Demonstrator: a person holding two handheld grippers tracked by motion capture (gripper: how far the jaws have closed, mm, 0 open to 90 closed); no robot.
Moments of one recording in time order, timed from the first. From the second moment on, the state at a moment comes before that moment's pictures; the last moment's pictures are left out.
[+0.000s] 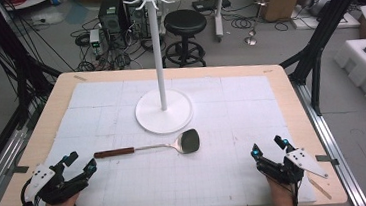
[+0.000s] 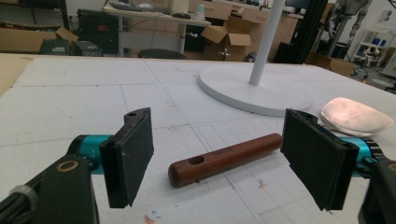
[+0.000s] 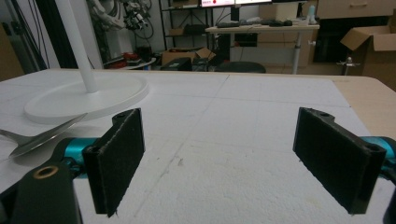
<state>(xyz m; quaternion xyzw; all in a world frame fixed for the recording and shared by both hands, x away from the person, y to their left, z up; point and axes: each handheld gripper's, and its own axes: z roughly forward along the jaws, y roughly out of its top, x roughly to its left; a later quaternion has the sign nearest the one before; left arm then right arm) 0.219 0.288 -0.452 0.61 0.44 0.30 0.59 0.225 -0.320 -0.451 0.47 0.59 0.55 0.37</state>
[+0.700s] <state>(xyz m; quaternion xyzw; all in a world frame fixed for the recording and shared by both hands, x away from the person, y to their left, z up) 0.236 0.259 -0.446 0.72 0.44 0.22 0.49 0.226 -0.318 -0.451 0.47 0.59 0.54 0.37</state>
